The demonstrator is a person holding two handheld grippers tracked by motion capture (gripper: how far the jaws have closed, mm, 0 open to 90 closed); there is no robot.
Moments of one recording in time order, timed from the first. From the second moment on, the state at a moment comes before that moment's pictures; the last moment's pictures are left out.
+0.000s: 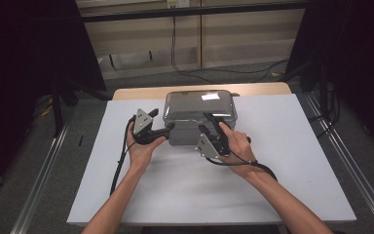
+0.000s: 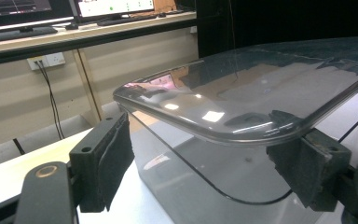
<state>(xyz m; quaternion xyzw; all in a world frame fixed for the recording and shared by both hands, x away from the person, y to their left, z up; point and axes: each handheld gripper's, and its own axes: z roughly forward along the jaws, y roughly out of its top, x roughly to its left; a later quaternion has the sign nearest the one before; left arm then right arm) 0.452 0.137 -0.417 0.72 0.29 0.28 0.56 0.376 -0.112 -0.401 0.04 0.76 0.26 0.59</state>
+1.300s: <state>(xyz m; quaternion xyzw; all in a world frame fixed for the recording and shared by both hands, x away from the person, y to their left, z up) 0.456 0.131 -0.402 0.71 0.28 0.29 0.57 0.406 -0.205 -0.394 0.30 0.72 0.46 0.41</state>
